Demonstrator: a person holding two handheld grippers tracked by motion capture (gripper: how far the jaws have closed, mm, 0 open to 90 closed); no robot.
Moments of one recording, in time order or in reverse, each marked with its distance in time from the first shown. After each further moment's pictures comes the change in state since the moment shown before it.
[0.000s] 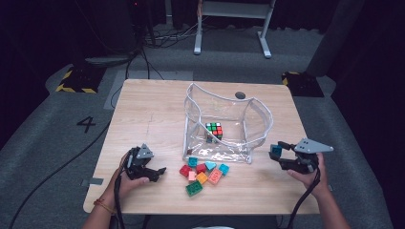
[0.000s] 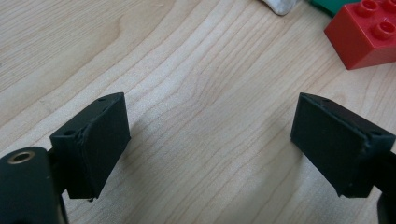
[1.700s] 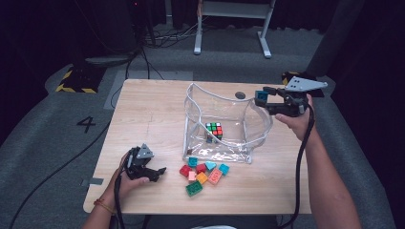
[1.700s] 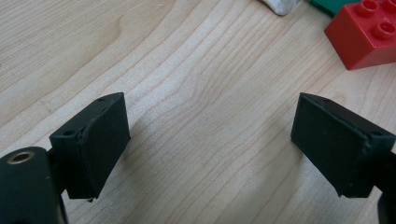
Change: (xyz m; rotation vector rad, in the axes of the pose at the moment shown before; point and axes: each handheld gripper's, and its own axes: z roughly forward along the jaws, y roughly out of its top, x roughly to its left) left arm 0.000 0.000 0.000 0.001 0.003 0.002; right arm -0.038 0.168 0.035 -0.144 0.095 -0.068
